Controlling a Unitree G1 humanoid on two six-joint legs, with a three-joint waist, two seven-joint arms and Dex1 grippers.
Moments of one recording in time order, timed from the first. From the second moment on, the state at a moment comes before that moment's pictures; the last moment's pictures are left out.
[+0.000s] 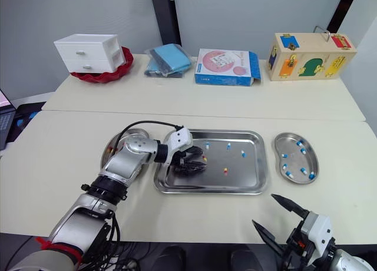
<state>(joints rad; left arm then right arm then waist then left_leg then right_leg) -0.73 0.43 -0.32 0.43 -0.06 0.25 -1.14 0.64 -0.44 -0.19 -0.48 0.42 -0.18 0.91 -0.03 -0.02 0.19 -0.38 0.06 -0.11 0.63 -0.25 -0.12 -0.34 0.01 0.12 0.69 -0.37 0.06</state>
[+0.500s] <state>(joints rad) -0.72 0.43 -0.32 0.43 -0.05 0.25 -1.15 0.64 -0.45 -0.17 -0.48 0.42 -0.19 0.89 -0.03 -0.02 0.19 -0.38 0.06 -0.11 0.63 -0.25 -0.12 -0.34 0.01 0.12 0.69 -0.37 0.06</state>
